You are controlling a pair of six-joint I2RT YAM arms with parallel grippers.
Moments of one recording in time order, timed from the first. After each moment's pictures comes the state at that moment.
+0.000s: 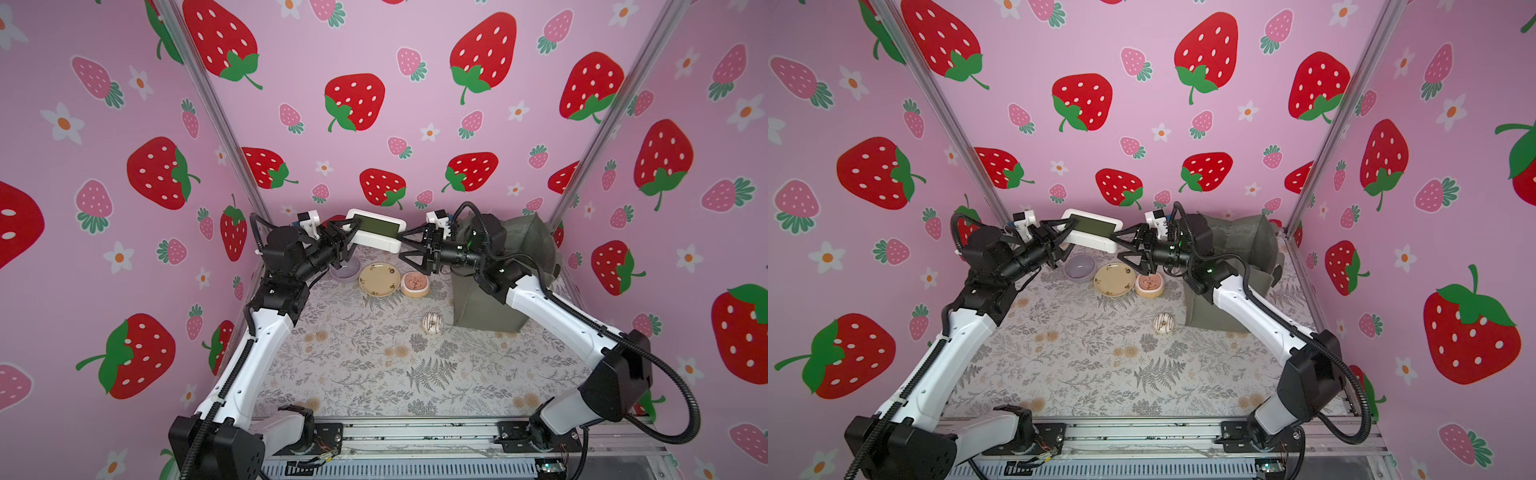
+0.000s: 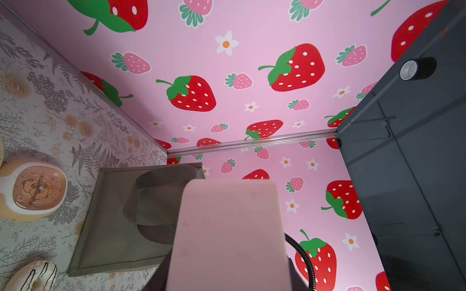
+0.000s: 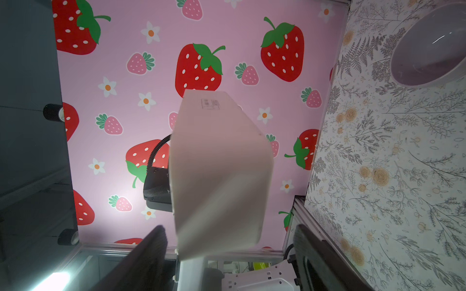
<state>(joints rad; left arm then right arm) -0.16 1.18 1.16 0.03 0.58 -1.39 0.70 1.55 1.39 0.14 -0.76 1.38</state>
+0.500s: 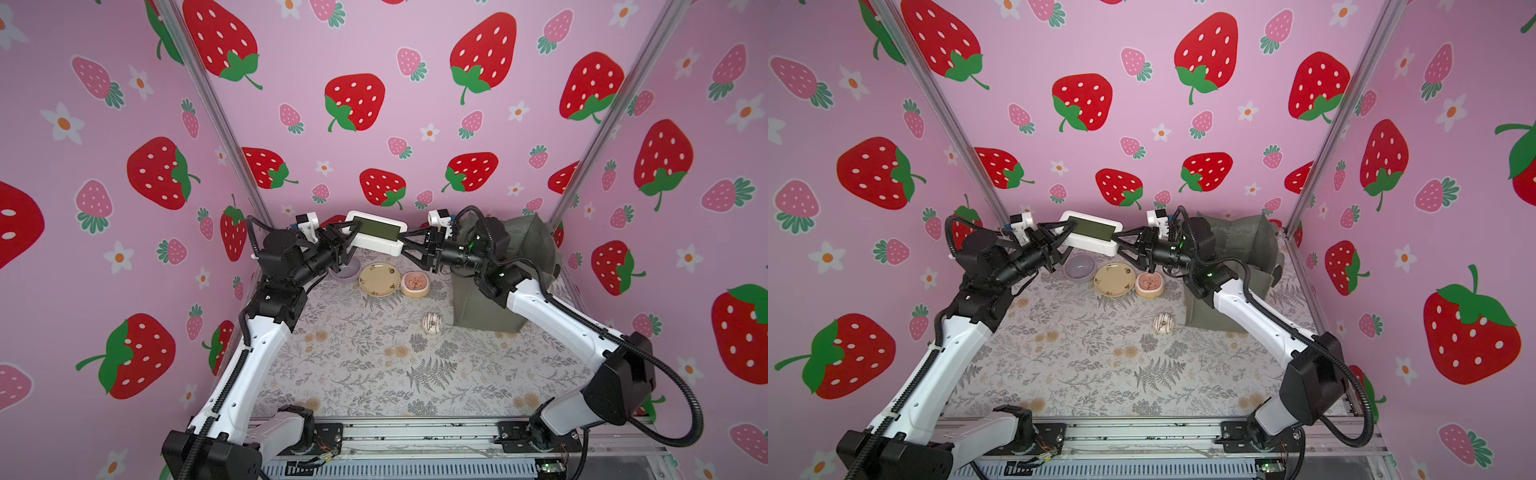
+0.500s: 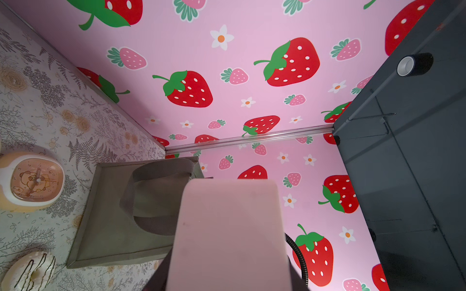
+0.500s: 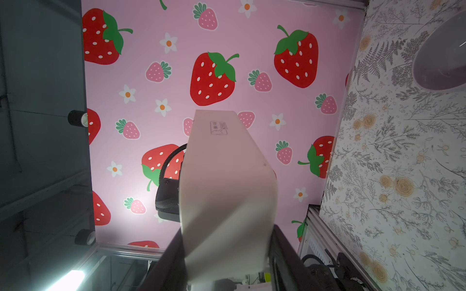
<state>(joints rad) -0.17 1.13 1.15 -0.01 0.58 -1.39 0.71 1.52 1.35 0.24 -0.71 1.45</state>
